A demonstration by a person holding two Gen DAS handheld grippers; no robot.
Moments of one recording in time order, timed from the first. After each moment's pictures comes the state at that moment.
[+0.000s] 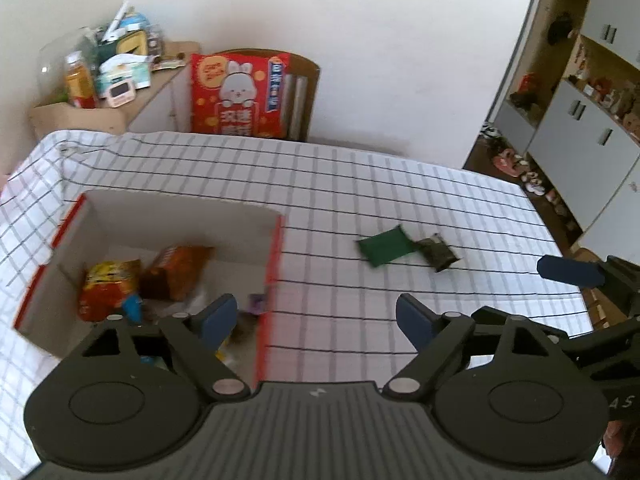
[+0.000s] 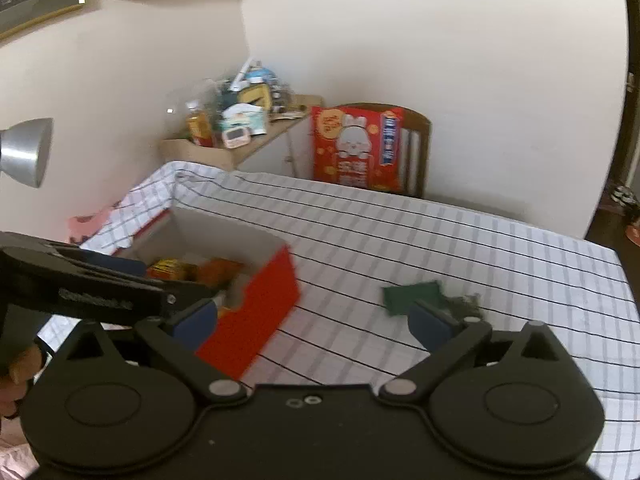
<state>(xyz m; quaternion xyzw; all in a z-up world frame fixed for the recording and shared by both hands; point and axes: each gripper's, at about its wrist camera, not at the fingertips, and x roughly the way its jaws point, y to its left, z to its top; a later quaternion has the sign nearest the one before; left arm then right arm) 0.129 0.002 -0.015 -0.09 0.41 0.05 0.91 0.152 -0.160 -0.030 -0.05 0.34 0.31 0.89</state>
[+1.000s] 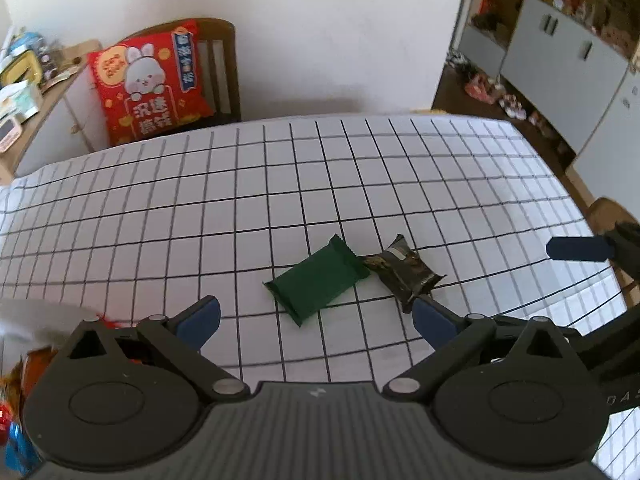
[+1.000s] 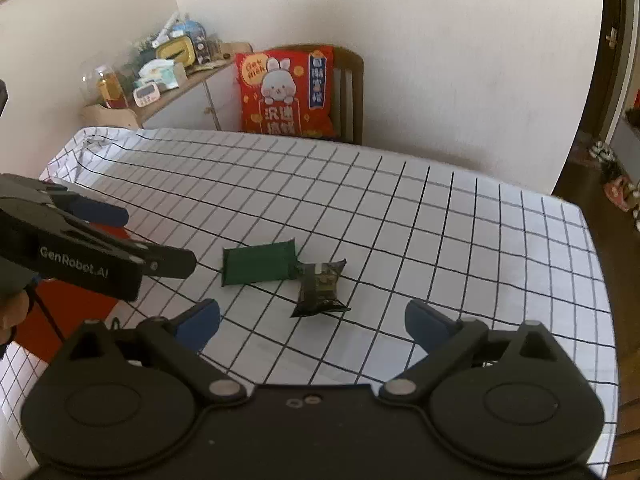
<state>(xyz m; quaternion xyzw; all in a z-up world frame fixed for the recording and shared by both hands) 0.314 -0.083 -0.101 0.00 0.48 -0.01 0.87 0.292 -0.250 -0.108 -0.06 0.42 0.27 0.86</state>
